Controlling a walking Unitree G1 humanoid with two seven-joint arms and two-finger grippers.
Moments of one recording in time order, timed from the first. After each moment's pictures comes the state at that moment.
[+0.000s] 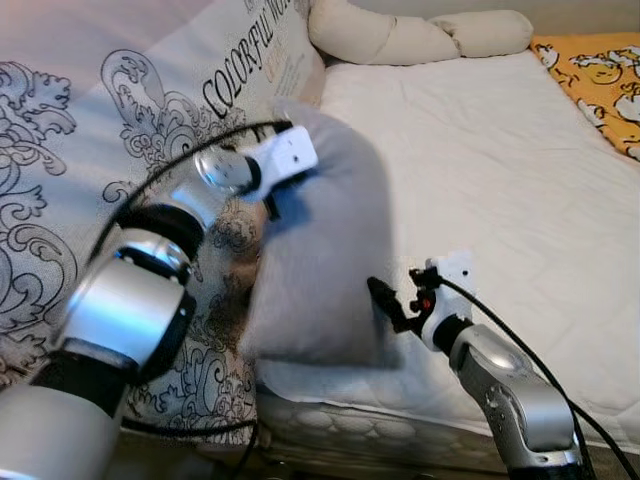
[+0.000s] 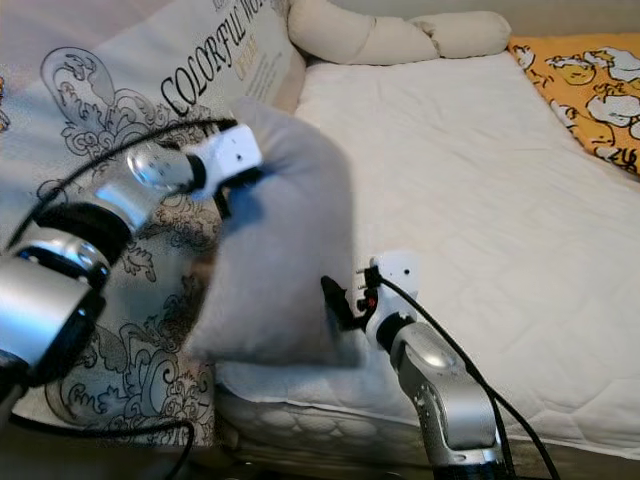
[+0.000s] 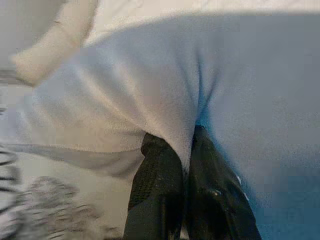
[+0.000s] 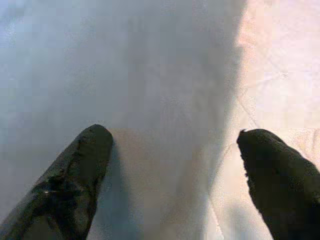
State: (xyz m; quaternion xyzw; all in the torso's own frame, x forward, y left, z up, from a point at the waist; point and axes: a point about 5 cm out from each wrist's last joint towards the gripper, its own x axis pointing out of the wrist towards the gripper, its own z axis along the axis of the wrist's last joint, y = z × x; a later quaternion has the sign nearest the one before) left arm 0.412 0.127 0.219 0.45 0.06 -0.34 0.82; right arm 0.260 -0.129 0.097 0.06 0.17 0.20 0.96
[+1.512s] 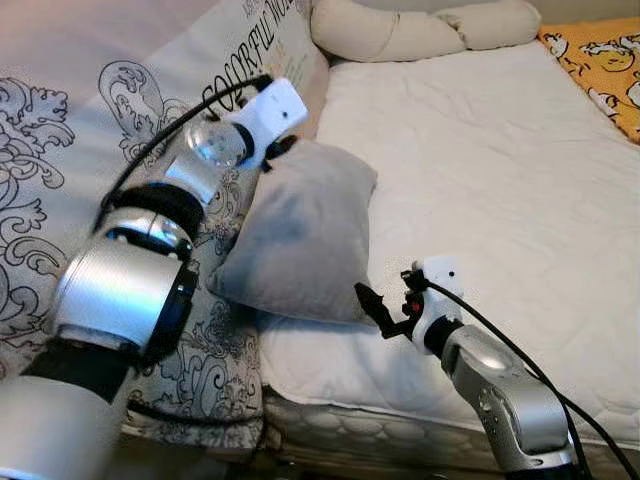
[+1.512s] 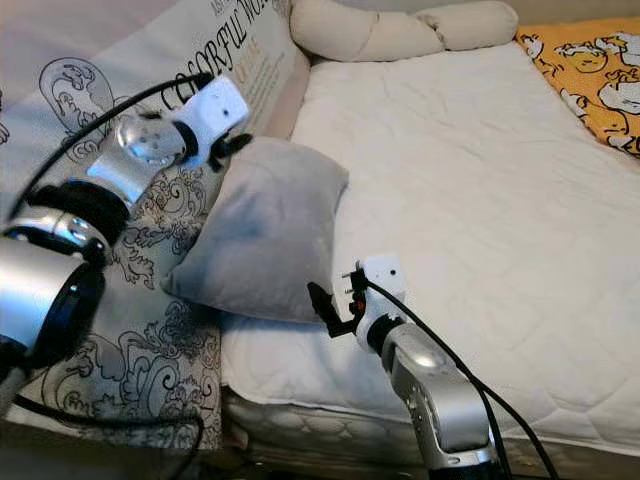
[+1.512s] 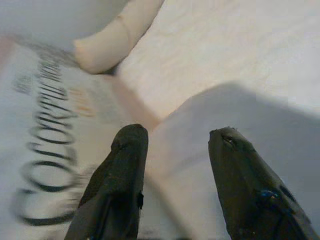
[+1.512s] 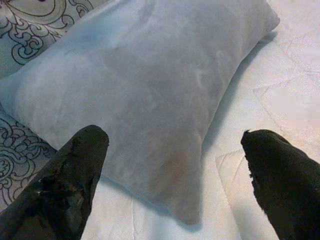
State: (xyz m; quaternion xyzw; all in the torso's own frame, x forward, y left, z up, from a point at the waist) left arm 0.420 0.129 0.237 0.32 0.03 -0.26 0.91; right arm 0.258 -0.115 0.098 0.05 0.18 0.22 0.96
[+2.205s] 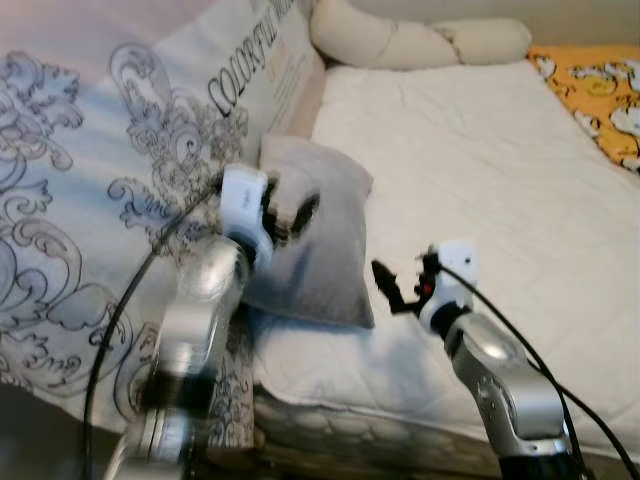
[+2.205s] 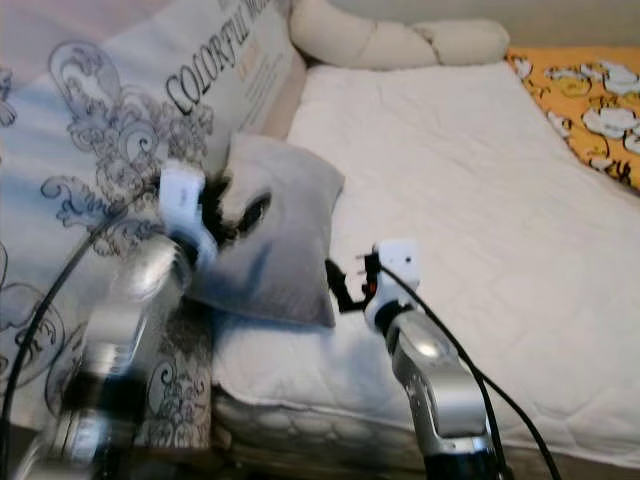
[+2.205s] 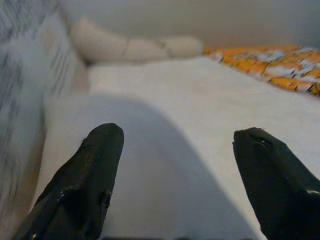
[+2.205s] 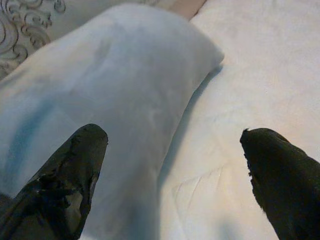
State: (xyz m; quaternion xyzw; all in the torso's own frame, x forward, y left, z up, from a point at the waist) left arm 0.314 0.123 0.146 -0.02 0.00 -0.22 0.98; right arm 0.273 -0.129 0.110 0.05 0.12 0.14 0.98
